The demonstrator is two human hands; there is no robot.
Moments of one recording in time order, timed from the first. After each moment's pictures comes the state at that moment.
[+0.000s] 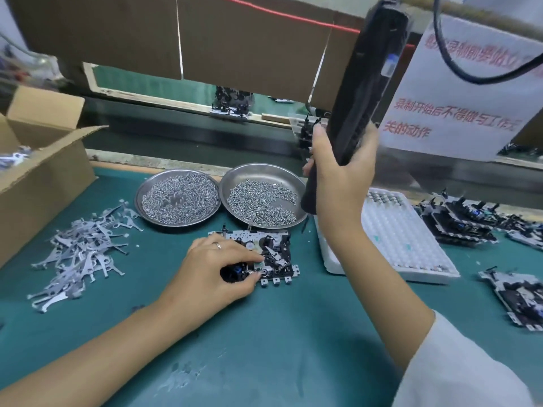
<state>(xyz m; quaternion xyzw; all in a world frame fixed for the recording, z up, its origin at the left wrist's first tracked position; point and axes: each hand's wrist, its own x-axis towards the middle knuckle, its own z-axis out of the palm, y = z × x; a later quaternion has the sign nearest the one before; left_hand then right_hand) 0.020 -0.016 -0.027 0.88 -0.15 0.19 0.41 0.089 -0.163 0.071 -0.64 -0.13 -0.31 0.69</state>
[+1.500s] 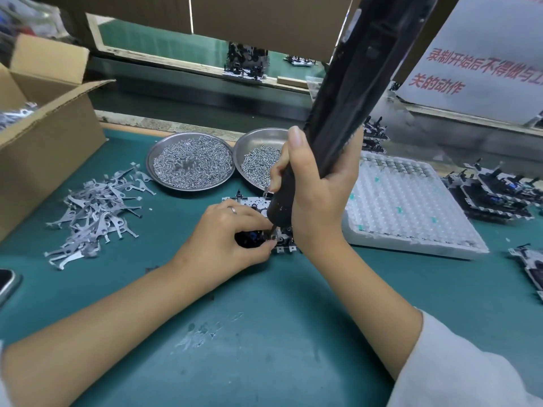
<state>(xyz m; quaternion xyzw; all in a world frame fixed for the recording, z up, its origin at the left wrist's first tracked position) 0.020 -0.013 -0.031 0.87 -0.17 0.20 0.42 0.055 -0.124 0.025 -0.54 -0.23 -0.22 0.78</state>
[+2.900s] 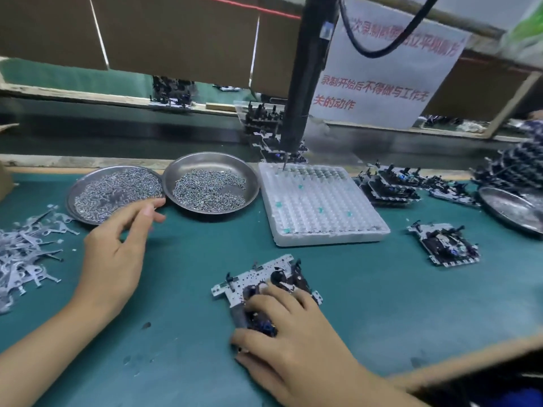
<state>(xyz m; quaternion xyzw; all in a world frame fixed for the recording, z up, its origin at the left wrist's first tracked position) 0.027 0.012 -0.035 0.78 -0.04 0.26 0.57 -0.069 -0.226 -0.023 -0.92 -0.35 -0.16 0.05</state>
